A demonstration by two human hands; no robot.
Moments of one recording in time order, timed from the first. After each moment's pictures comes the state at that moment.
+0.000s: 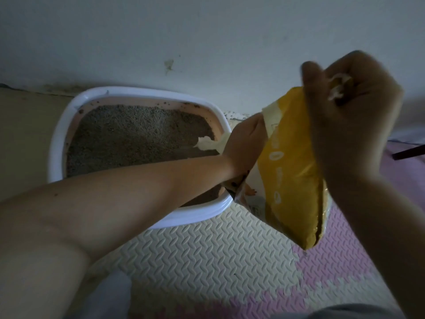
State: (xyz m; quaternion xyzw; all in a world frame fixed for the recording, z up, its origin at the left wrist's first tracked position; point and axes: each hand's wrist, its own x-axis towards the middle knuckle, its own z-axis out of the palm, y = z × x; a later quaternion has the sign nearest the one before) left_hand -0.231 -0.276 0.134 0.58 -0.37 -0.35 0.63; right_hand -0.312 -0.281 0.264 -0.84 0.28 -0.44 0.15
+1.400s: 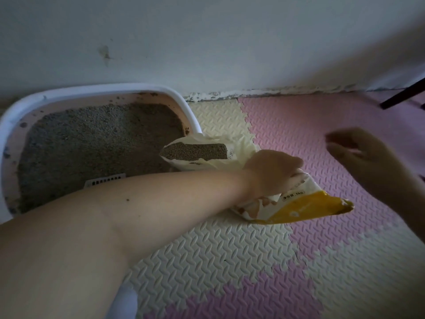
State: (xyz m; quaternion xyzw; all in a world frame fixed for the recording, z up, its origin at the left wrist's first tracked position) left_hand -0.368 -0.311 0.091 0.55 -0.78 -0.16 0.24; right_hand -0.521 -0.339 0.199 -0.83 0.51 -0.09 0.20
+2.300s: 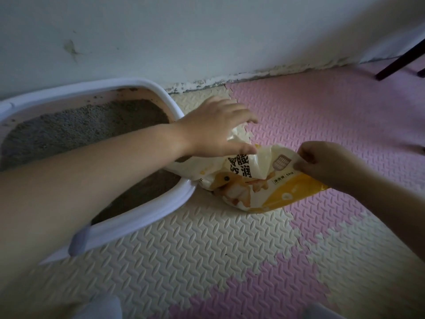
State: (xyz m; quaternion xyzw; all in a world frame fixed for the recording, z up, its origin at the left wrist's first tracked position) left_hand -0.261 -0.313 0.116 0.49 -0.84 -0.13 0.19; right_hand -0.525 -0.353 0.140 -0.83 0.52 0.15 0.14
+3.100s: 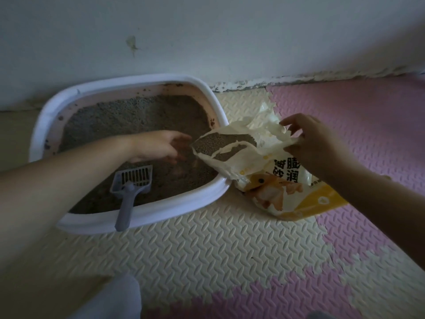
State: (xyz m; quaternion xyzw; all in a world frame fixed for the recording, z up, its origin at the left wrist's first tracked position) left_hand -0.127 -0.224 0.051 0.66 -0.40 -0.60 0.20; right_hand -0.431 -0.345 0.116 -0.87 0.44 -0.08 0.19
